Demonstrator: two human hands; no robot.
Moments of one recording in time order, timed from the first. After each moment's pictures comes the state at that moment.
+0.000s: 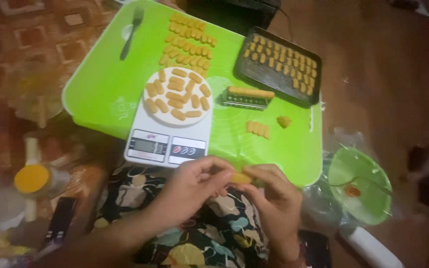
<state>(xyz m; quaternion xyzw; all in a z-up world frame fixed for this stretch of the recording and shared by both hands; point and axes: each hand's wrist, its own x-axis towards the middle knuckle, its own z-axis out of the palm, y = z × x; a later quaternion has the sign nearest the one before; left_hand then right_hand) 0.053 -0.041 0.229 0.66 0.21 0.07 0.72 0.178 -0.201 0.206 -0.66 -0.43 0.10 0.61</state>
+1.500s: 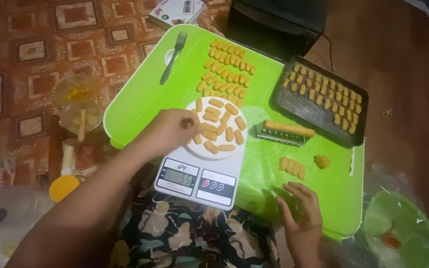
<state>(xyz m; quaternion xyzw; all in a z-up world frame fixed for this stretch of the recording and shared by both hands) 0.083 0.139 0.255 0.78 0.41 -0.02 0.47 0.234 -0.172 0.139 -0.80 -0.40 -0.01 0.45</state>
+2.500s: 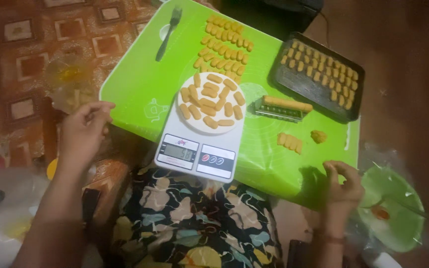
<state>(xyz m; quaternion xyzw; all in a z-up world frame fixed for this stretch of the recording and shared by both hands) -0.057 0.162 0.164 0.62 0.52 0.31 0.49 0.356 -0.241 0.066 -0.88 -0.27 -0.20 0.33</state>
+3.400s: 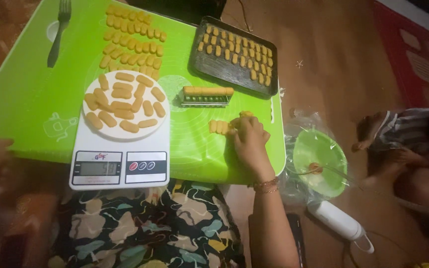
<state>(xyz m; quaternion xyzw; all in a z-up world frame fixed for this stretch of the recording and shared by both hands) -0.084 0.205 0.024 0.71 0.42 0.29 0.49 0.321 -0.157 0.147 -0.91 -0.33 0.08 0.24</state>
